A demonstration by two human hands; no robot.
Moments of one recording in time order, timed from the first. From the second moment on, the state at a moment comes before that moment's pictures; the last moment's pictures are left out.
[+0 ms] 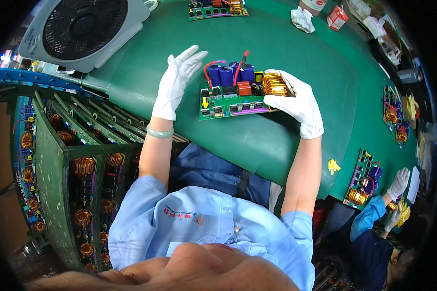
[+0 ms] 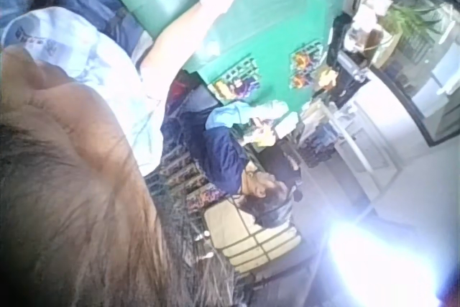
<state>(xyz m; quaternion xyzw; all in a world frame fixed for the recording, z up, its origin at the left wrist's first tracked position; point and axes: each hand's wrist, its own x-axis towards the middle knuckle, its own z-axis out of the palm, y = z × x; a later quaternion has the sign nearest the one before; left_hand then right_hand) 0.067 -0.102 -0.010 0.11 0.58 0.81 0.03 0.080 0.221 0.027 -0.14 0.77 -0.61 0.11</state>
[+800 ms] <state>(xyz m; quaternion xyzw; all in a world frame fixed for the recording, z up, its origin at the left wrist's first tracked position) 0.112 -0.071 0.001 0.19 0.77 0.61 0.03 0.082 0.226 0.009 -0.15 0.78 -0.60 0.08</state>
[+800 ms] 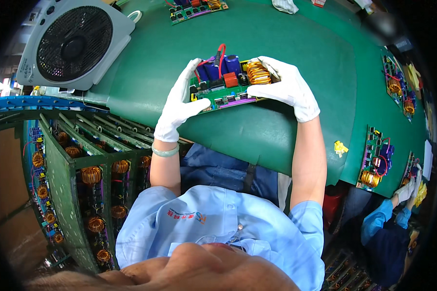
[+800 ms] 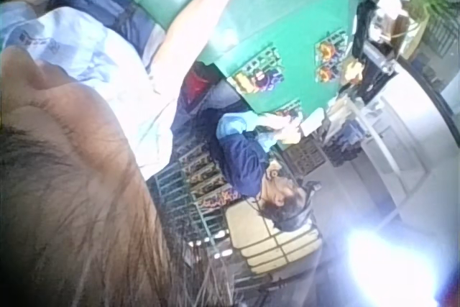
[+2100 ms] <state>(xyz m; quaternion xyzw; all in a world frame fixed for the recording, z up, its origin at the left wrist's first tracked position) 0.108 -0.015 0.040 0.31 0.93 0.14 -0.14 0.091 0.230 0.014 -0.20 0.81 -0.55 0.07</state>
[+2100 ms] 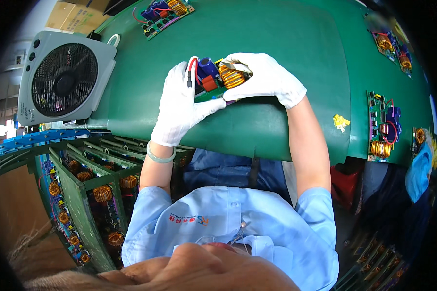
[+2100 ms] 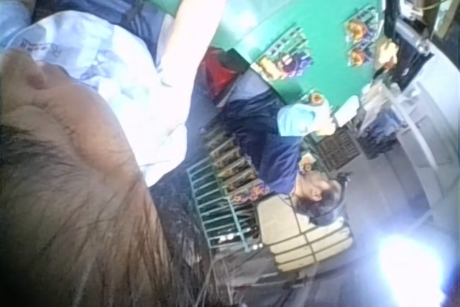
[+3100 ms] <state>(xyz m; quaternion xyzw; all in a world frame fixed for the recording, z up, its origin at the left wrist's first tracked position) 0.100 -0.051 0.032 0.32 0.90 0.29 -0.02 0.094 0.231 0.019 -0.21 0.82 -0.53 0.09</state>
